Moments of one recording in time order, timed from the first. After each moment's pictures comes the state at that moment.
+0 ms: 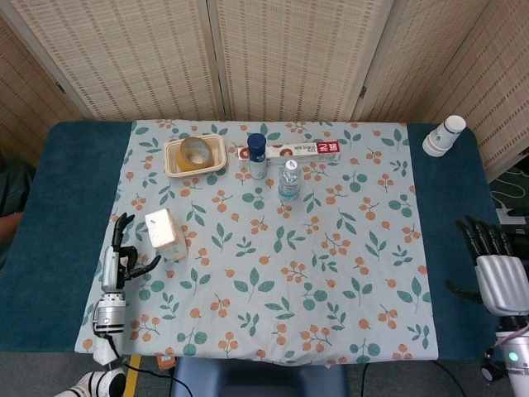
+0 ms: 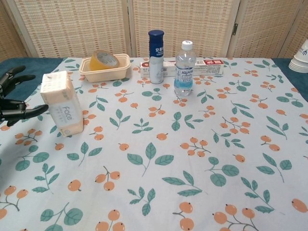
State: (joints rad) left arm -0.35 -1.89 -0.25 -0.94 1.37 1.39 -0.80; right arm 0.11 -1.04 0.09 -1.70 -1.44 1.43 -0.04
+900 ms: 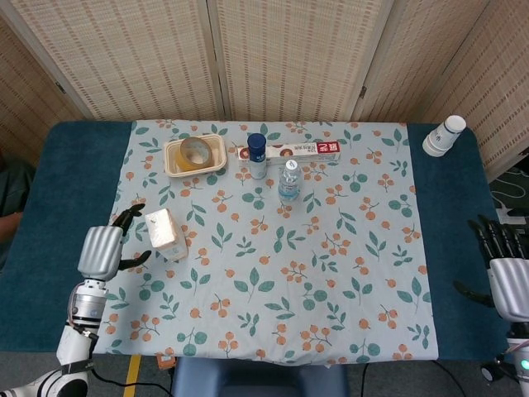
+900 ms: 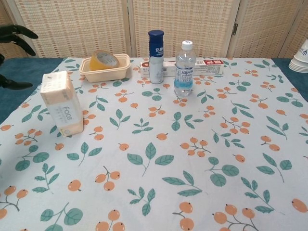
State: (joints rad) left arm -0.41 -1.37 -0.26 -1.76 1.24 1.30 0.40; right arm 0.08 -1.01 0.09 -1.72 -1.48 1.50 0.00
